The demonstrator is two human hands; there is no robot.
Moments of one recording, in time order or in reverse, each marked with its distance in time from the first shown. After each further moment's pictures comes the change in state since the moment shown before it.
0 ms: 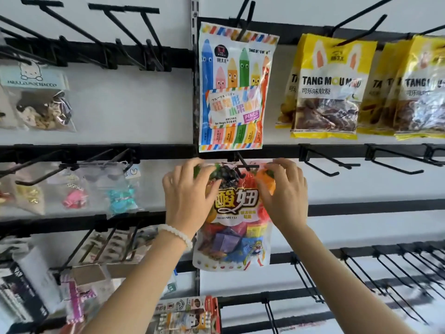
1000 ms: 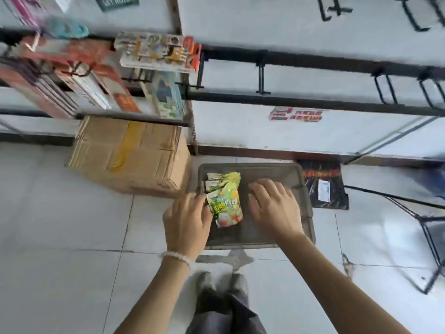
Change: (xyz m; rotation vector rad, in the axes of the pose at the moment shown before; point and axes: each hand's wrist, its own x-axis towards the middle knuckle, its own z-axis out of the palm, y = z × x) left_hand -0.540 0.209 -0.076 0.040 -0.982 -0.555; right_hand -0.506 0.128 -0.105 -0.004 -0.954 -0.071
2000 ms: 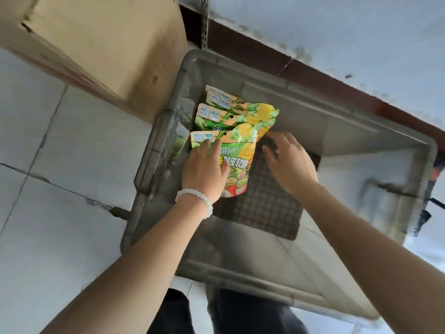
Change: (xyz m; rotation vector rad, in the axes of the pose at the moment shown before) left_hand 0.090 -0.059 0.453 -0.129 -0.328 -0.378; right_hand 0.073 0.174 0.422 0.199 -0.563 0.101
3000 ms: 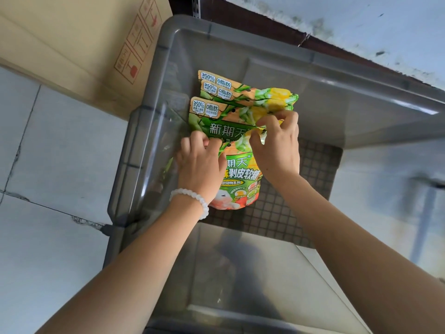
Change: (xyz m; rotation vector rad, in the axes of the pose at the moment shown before) left_hand 0.050 -0.025 0.044 0.104 0.270 0.083; right_hand 0.061 -0.006 0.077 0.134 0.243 0.082
